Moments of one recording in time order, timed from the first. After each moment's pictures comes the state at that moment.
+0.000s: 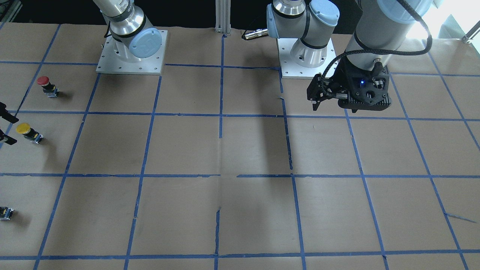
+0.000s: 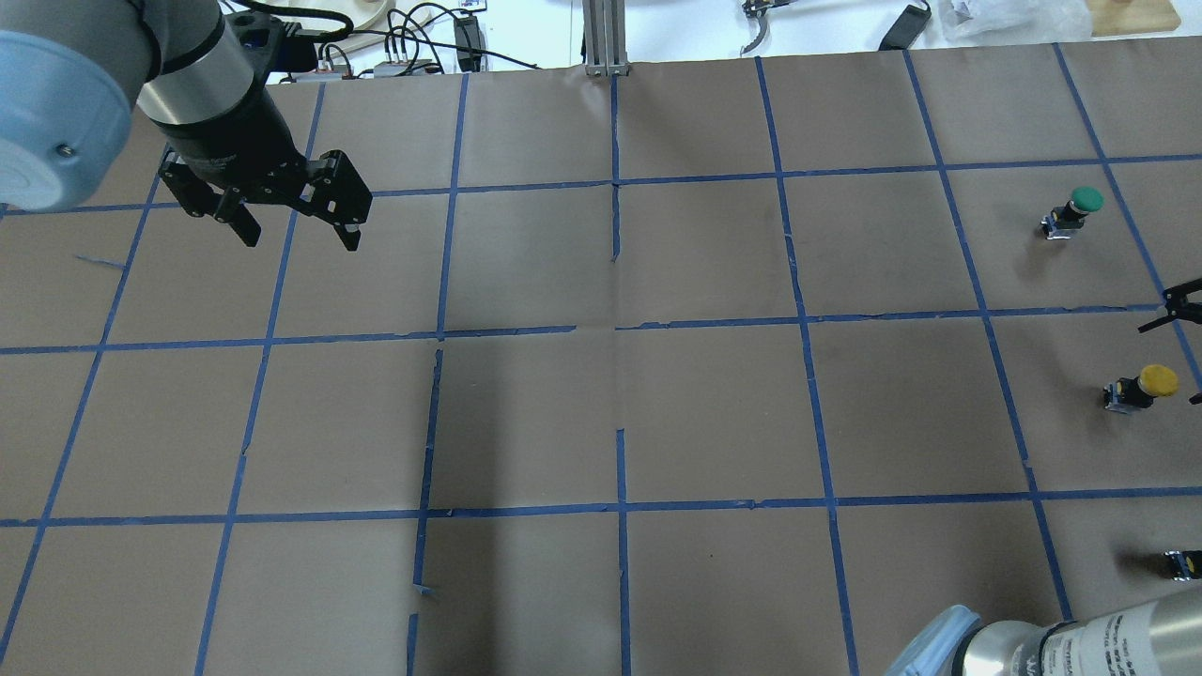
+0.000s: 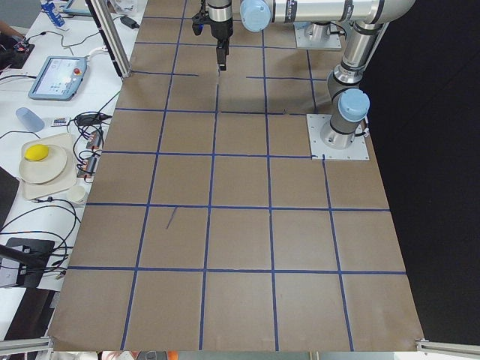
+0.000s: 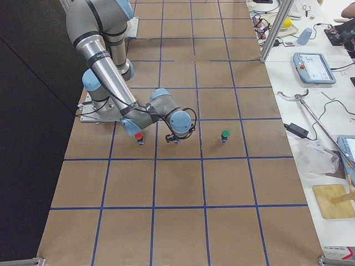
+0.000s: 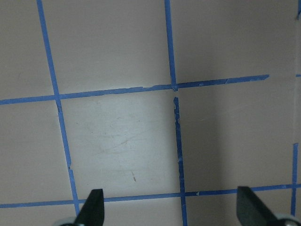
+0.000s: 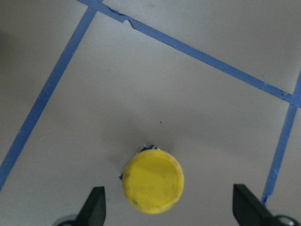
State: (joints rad) left arm -1.54 -1.62 -1.56 -1.58 1.62 0.11; right arm 0.67 -1.30 1.88 -1.92 -1.35 -2.87
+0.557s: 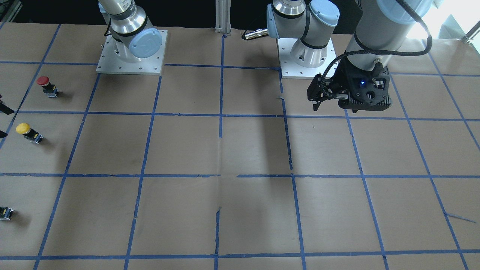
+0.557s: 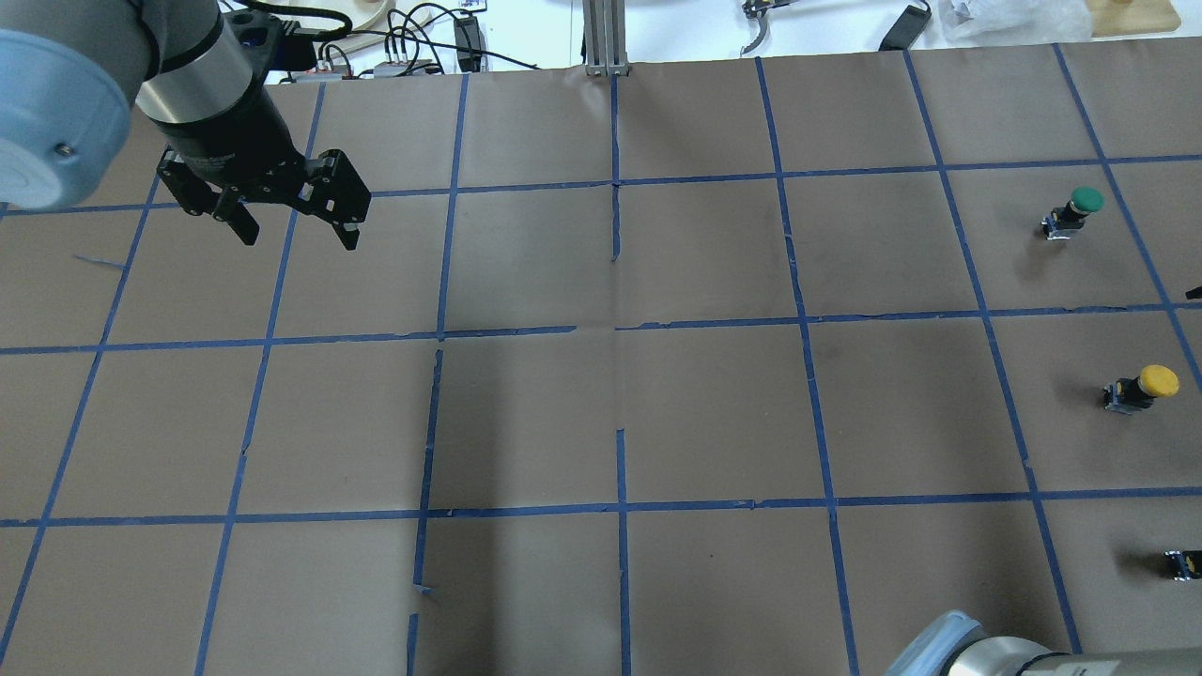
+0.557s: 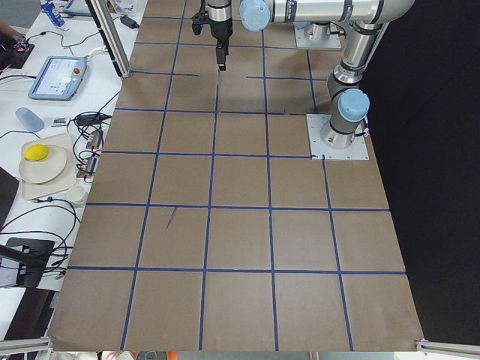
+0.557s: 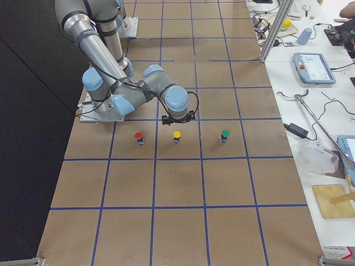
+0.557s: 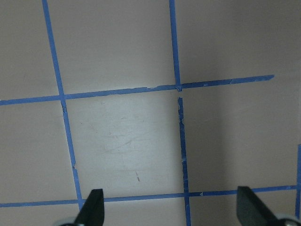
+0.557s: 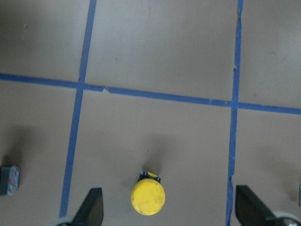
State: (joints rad) left arm -1.54 -1.62 -1.56 -1.58 1.62 0.11; right arm 0.71 -1.55 1.85 -1.69 -1.35 -2.53
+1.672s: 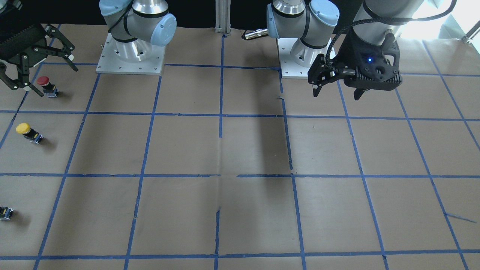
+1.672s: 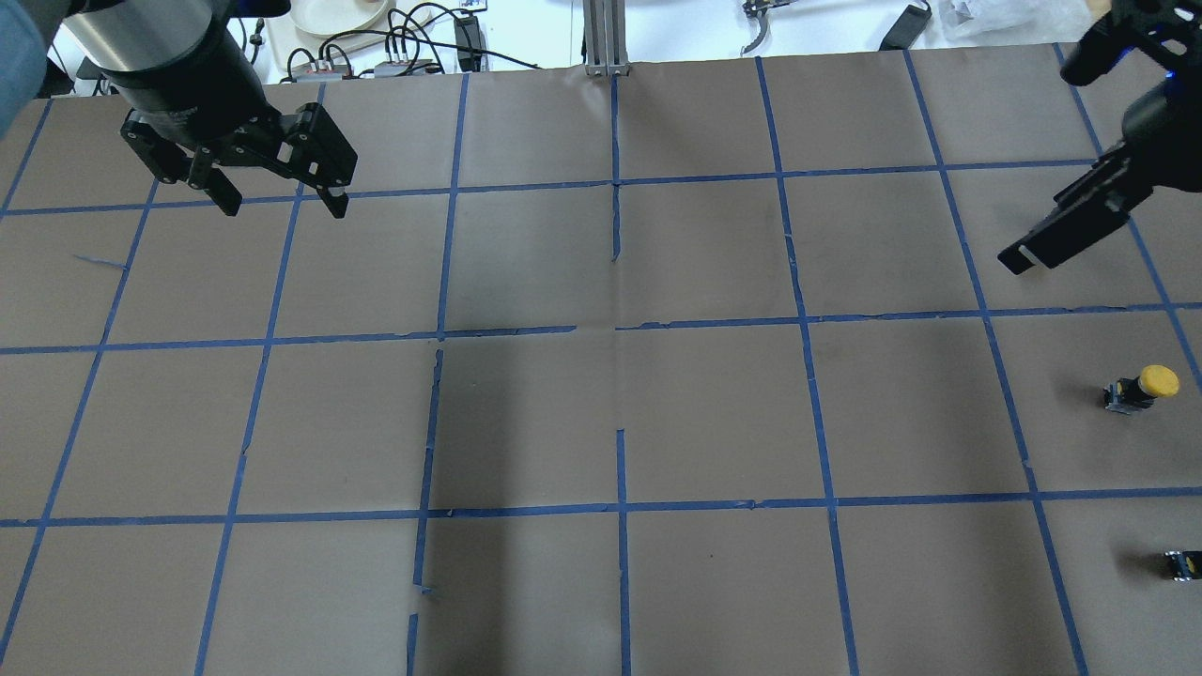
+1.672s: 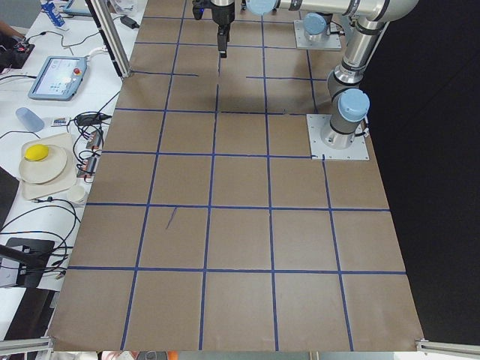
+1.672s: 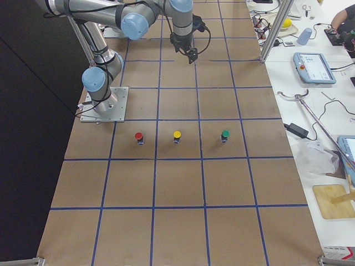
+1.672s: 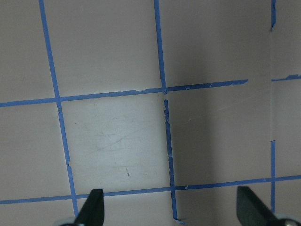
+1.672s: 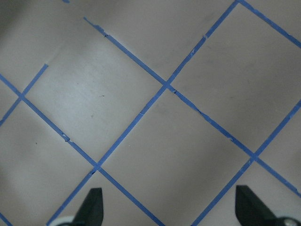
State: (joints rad) left arm -1.54 -1.60 -1.46 -1.68 1.58 0.11; right arm 1.23 -1.72 1.68 -1.53 -1.35 -0.97
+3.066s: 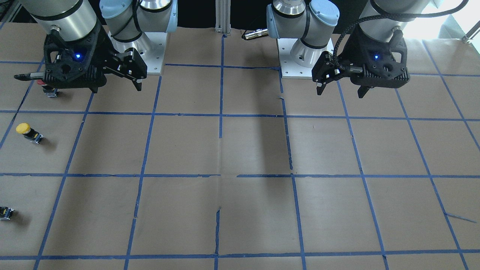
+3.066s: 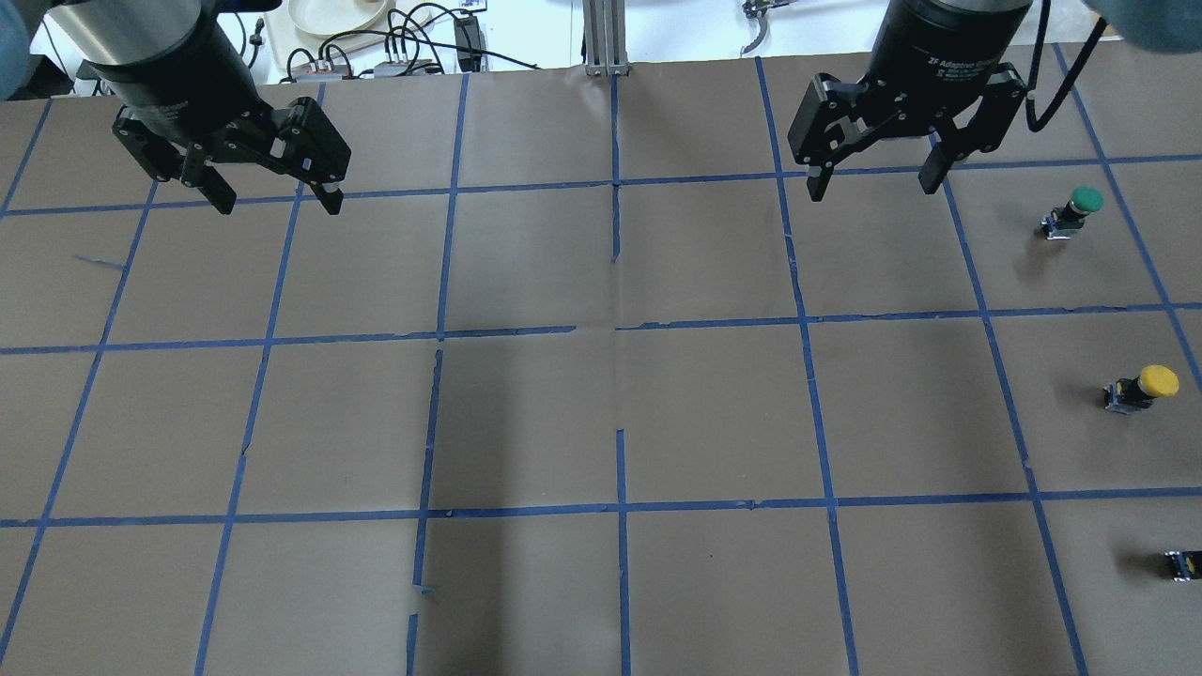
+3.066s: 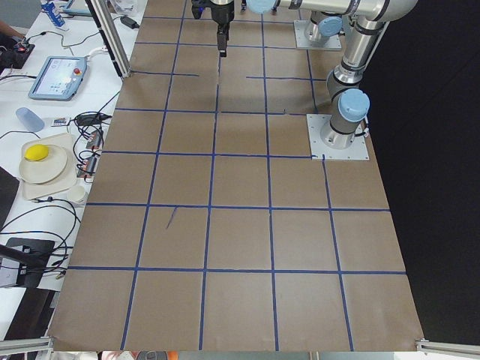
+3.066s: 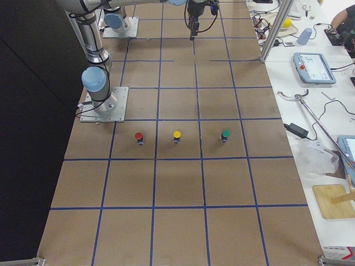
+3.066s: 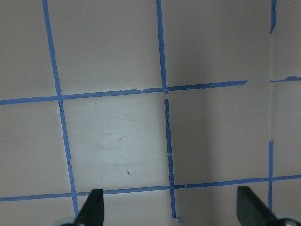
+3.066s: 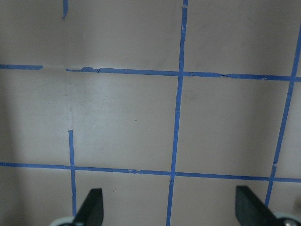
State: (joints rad) left arm -1.53 -1.60 -1.45 -1.69 1.57 0.11; right arm 1.61 -1.49 1.39 -1.38 -1.53 -0.02
